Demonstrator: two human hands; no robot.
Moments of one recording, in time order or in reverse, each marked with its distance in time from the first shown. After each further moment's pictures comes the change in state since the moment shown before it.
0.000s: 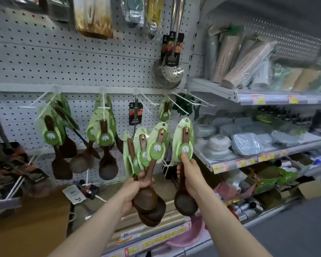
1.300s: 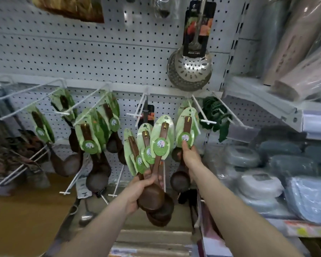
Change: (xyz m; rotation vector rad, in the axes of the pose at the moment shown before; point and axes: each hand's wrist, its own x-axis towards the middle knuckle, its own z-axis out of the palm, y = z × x) left_hand 0.129 0.019 0.085 -0.262 0.196 0.153; right_hand 0.259 -0.026 0.027 -0.406 -0.263 0.008
